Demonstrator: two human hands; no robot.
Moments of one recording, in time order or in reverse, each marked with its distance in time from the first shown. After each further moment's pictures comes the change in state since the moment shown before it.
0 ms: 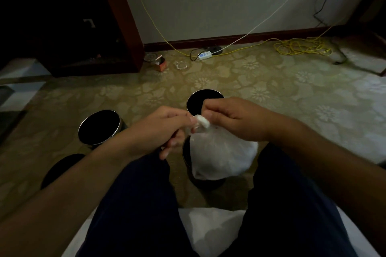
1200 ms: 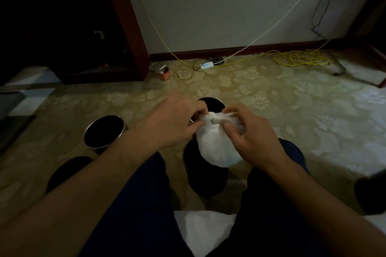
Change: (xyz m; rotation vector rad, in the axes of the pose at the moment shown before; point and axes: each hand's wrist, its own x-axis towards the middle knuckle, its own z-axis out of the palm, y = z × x) left_hand 0.014 0.020 0.017 1.107 0.339 0.457; right_hand -0.057 0.003 0.039 -0.055 0.638 0.177
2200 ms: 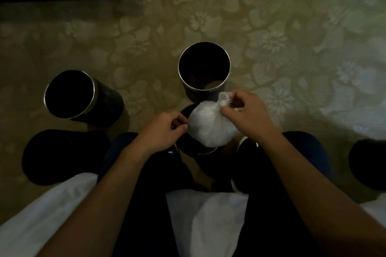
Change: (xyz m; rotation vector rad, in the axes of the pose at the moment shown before) left_hand 0.065 -0.142 0.179 -0.728 -0.502 -0.684; right_hand 0.110 0.146 0.092 0.221 -0.253 0.598
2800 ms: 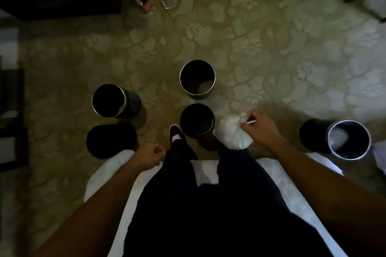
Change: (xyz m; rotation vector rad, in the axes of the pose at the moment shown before) left_hand -0.199 0.144 -0.134 -0.011 -0.206 -0.448; right_hand -0.078 -0.169 -0.201 -0.225 -0.126 0.406
